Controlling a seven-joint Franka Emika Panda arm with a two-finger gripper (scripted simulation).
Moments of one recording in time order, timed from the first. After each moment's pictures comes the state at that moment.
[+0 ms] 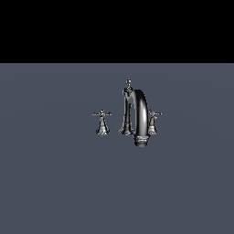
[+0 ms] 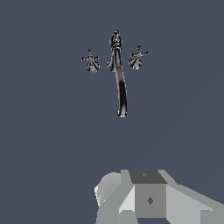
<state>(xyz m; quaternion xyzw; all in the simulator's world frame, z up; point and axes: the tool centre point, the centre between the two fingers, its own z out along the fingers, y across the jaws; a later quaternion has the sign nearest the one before) -0.257 -0.025 0.492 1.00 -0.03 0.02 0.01</state>
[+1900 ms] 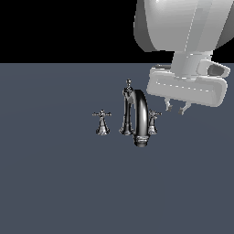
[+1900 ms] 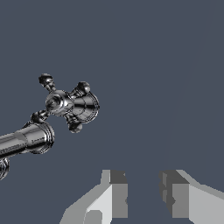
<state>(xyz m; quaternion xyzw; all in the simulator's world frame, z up) -0.048 -0.189 0.151 0.96 -0.27 0.01 -0.03</state>
